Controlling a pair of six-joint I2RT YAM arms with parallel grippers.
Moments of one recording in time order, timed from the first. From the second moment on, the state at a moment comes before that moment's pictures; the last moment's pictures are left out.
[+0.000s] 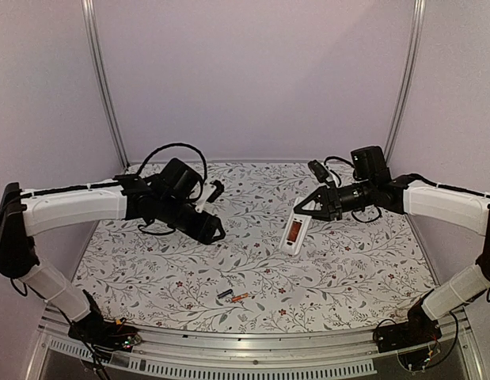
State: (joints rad) left arm -0.80 1.54 1.10 -0.52 0.08 -0.25; right arm 0.51 1.43 0.98 -0.16 -0.97 0.53
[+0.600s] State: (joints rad) left arm -1.01 1.60 0.97 -0.61 0.12 -0.12; right arm 0.52 1.46 0.84 0.00 -0.90 0.68
